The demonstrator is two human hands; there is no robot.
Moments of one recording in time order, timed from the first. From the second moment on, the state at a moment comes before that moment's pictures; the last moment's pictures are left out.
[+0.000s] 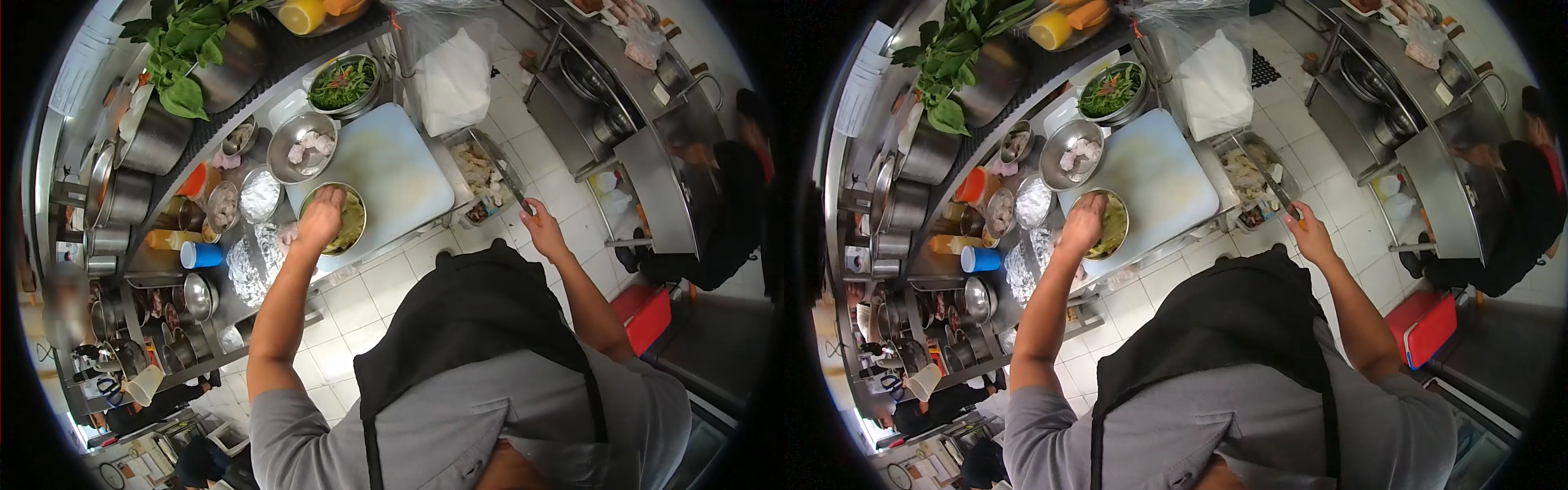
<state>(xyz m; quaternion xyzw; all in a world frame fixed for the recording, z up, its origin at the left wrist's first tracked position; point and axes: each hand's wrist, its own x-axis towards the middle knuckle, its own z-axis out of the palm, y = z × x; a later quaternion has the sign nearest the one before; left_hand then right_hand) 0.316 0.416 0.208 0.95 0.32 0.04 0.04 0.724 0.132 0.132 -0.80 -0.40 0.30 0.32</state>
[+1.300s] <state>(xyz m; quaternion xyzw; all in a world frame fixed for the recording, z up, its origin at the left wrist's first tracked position) 0.255 0.337 0.174 0.56 0.63 0.51 0.17 0.772 0.059 0.091 -0.87 -0.29 0.28 0.28</state>
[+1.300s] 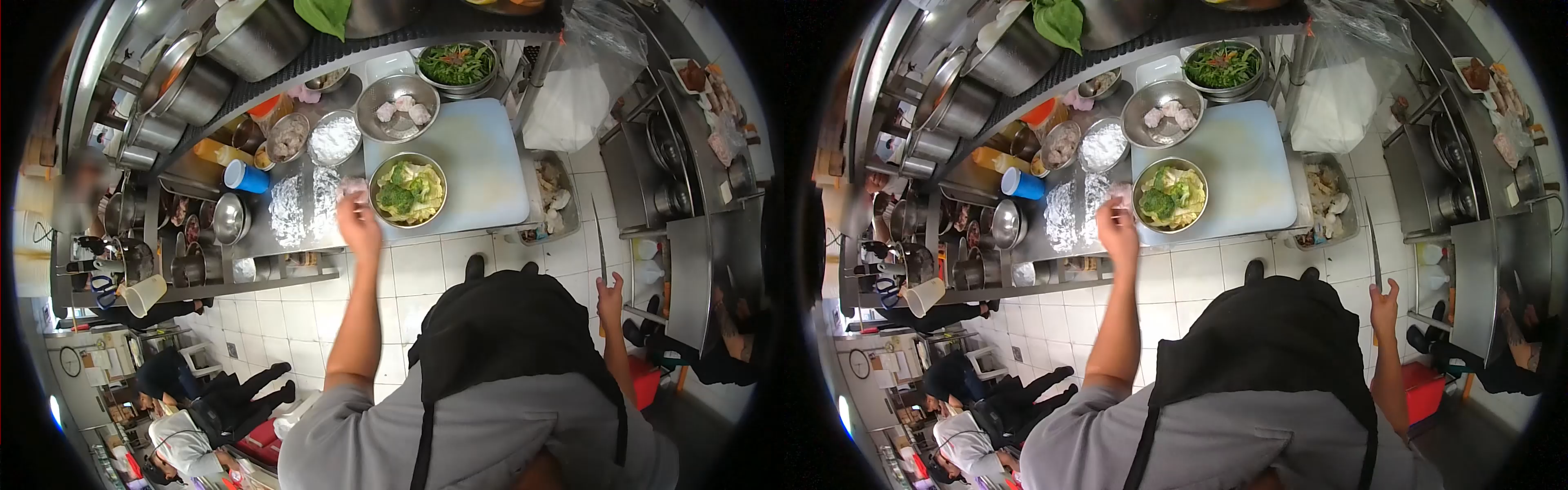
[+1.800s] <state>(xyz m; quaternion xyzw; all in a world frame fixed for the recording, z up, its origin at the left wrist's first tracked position) 0.161 0.200 0.057 0.23 0.63 0.50 0.55 0.805 0.072 0.130 -0.84 -0.40 0.32 0.19</state>
